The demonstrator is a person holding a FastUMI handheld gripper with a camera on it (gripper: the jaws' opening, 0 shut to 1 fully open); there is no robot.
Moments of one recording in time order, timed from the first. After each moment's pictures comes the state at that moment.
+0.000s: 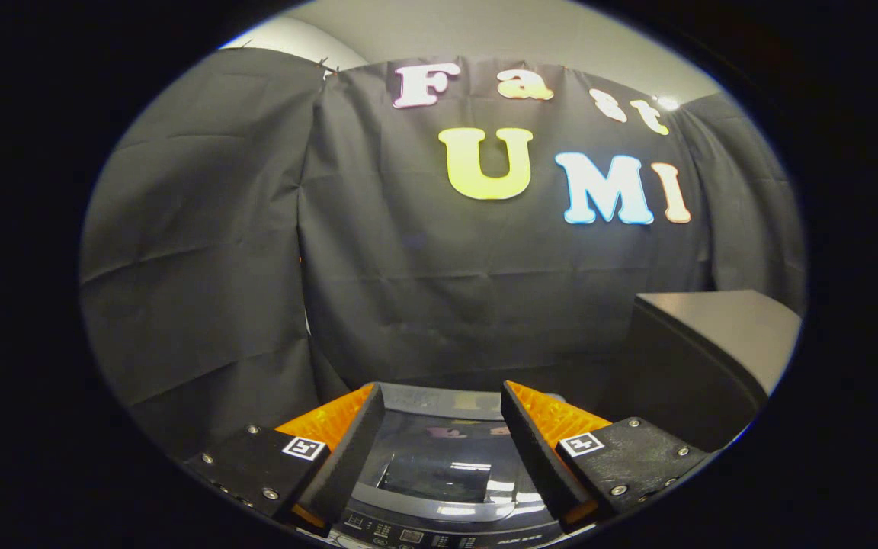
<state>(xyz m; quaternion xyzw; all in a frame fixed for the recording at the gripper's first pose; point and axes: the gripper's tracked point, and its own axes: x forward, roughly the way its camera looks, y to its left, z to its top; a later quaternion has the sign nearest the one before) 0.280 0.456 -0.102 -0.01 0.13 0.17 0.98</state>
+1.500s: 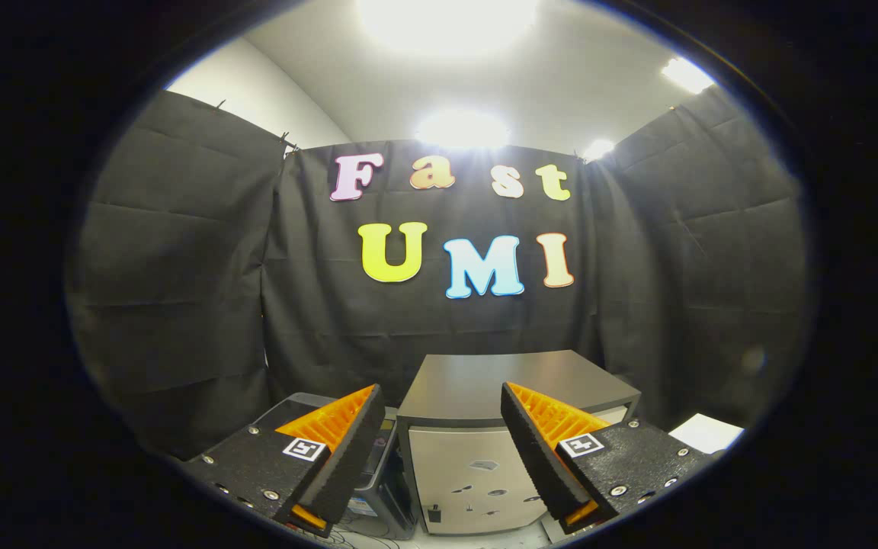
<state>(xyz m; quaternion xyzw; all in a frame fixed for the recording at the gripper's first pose) 0.078 0.110 0.039 -0.01 0.02 0.09 1.00</state>
